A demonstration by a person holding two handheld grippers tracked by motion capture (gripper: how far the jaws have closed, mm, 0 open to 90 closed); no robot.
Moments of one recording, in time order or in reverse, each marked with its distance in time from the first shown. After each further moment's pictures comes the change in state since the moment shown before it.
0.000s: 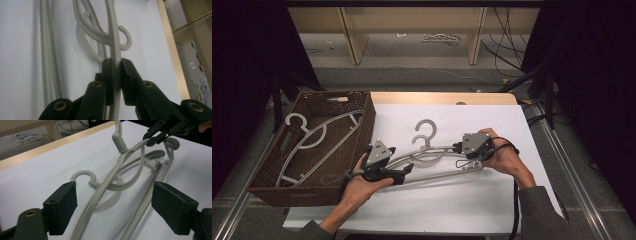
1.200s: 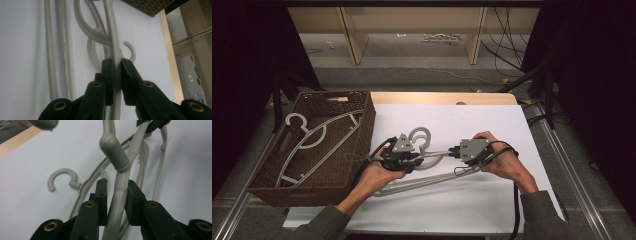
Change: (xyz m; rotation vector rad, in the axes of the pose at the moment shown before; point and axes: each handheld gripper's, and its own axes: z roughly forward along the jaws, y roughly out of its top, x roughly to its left) left arm -0.008 0.024 0.030 0.174 -0.143 0.161; right arm 0.012 0.020 -0.012 -0.043 0.012 -0.077
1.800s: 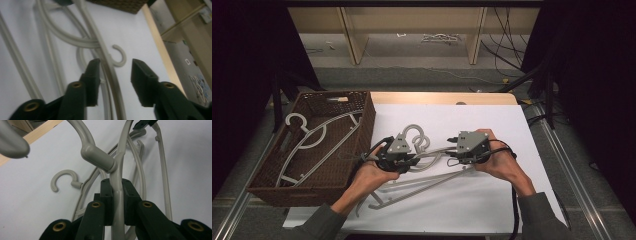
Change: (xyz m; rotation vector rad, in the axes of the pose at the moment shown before) left arm 0.003 0.001 -0.017 0.002 -0.005 0.038; right arm -0.005 0.015 -0.004 -0.009 -0.106 0.201
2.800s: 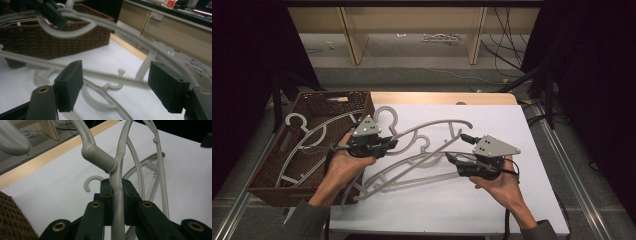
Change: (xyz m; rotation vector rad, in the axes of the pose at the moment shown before) left arm 0.038 0.001 -0.060 -0.117 0.098 -0.141; right arm 0.045 0.000 -0.035 -0.284 -0.205 0.495
